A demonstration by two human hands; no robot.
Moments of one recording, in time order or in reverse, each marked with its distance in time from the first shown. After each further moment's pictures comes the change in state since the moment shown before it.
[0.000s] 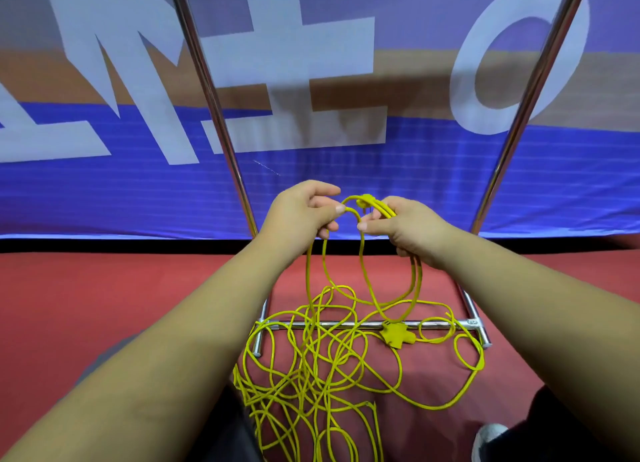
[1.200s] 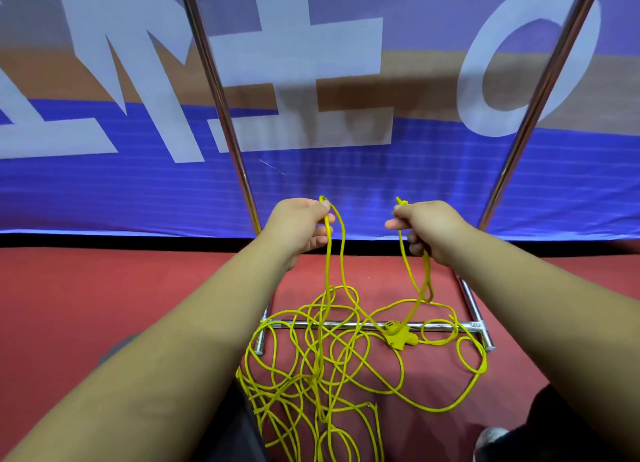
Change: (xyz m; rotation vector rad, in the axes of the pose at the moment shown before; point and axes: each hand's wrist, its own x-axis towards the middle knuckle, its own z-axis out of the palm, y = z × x) left_hand 0.012 -0.021 0.001 -0.318 0.111 -0.382; right_hand 0.017 0.008 -0.013 0.183 0.311 0.277
